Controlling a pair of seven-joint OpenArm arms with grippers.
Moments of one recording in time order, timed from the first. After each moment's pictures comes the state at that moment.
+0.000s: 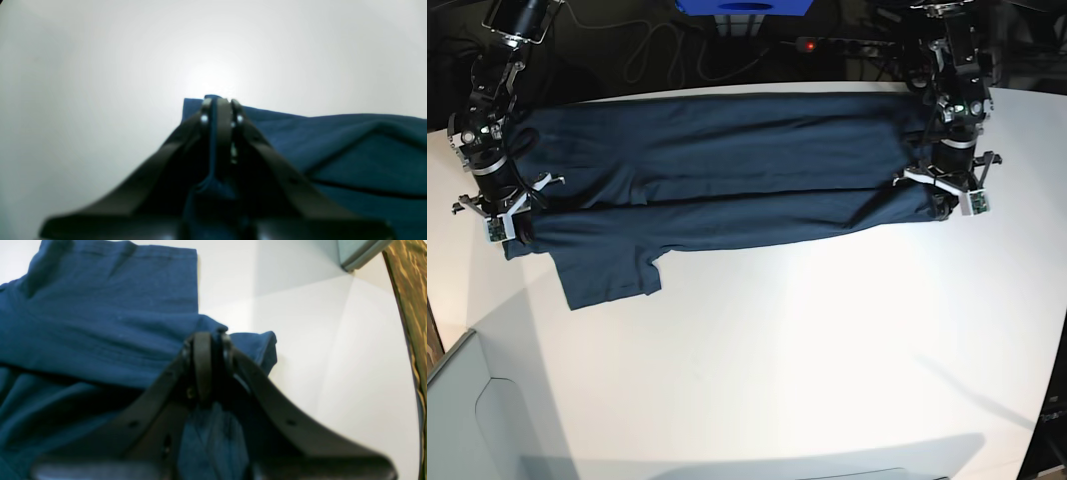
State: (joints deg) left arm 19.3 -10.6 -19.6 98.7 -16.0 -5.3 24.7; right arm -11.3 11.5 28.7 90.9 -1.7 35.8 -18.4
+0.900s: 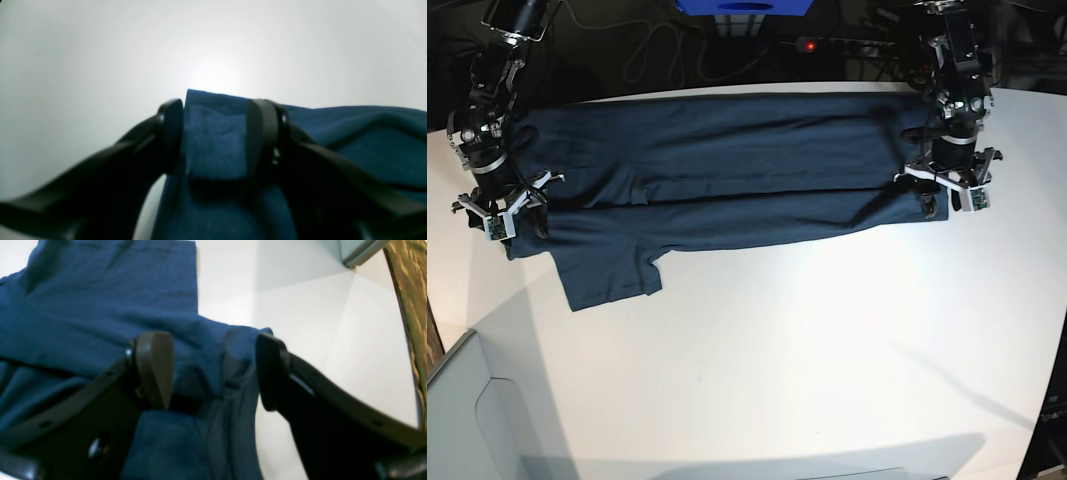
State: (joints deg) left arm 20.0 -10.6 -19.6 98.9 -15.8 -5.1 24.7; right arm -11.7 11.5 28.5 92.3 -2.0 35.8 -19.1
